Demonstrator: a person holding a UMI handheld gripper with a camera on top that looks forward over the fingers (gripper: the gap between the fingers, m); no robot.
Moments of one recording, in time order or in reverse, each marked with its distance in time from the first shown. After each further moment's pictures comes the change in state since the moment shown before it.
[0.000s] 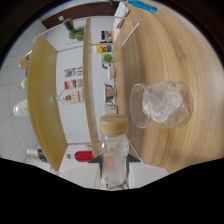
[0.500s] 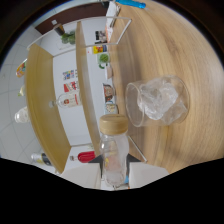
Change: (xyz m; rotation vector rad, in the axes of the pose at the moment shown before) arm 0.000 -0.001 -0.003 -0.013 -0.021 0.076
